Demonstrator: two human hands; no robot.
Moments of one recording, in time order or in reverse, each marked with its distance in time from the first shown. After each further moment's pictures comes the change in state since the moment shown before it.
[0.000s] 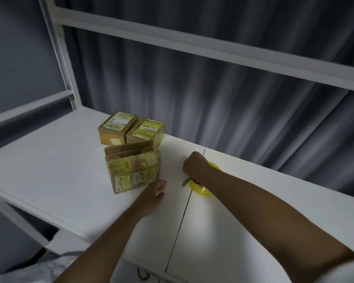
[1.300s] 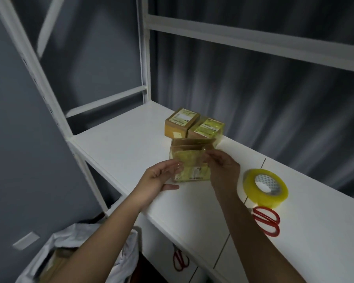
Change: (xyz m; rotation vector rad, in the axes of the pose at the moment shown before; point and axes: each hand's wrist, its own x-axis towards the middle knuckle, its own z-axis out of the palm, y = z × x) left_hand -0.111 0.023 -0.121 -0.766 0.278 -0.064; right_hand 0.013 -0.098 -0.060 2.229 1.146 0.386
